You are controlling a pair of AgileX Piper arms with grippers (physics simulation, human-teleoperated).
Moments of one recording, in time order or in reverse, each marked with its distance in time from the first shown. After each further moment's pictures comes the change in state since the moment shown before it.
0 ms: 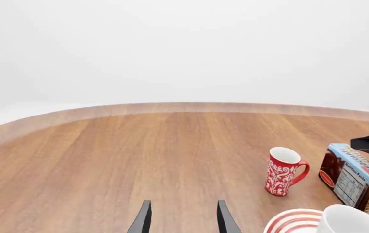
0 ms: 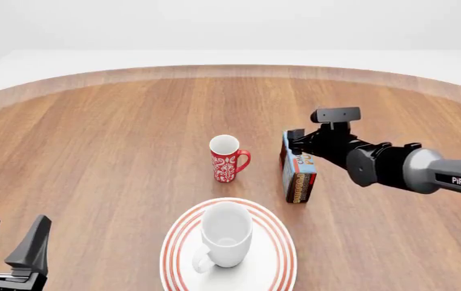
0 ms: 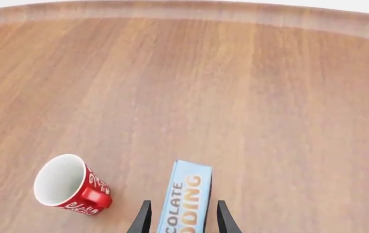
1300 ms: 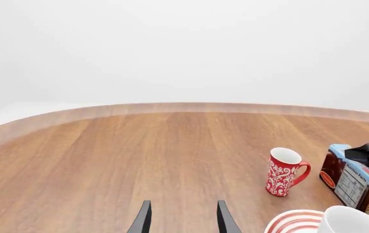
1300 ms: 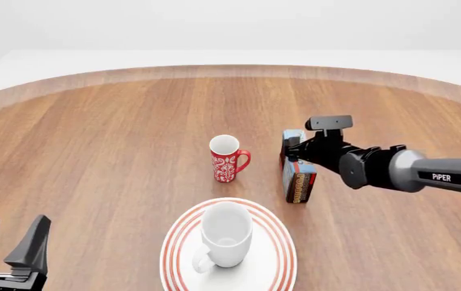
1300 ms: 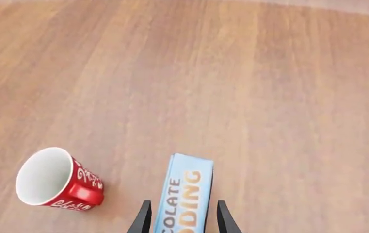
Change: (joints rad) left arm 0.004 0.002 0.000 -0.003 -0.001; right arm 0.001 0.079 -0.017 -0.004 0.007
